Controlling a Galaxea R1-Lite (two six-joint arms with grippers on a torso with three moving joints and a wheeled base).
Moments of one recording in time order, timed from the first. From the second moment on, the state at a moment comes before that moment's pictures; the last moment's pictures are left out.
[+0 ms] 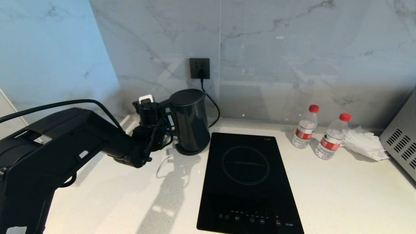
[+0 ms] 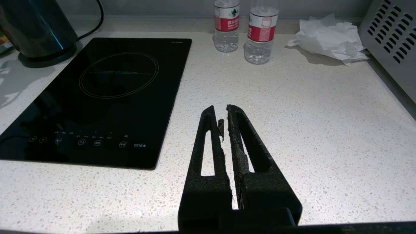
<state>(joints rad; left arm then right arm) -0.37 2.28 -1.29 -0.91 0.49 -0.27 0.00 0.00 0.00 0.00 0.00 -0.01</state>
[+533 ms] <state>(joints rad) -0.38 2.29 -1.30 -0.90 0.48 -0.27 0.00 0.00 0.00 0.00 0.00 0.00</state>
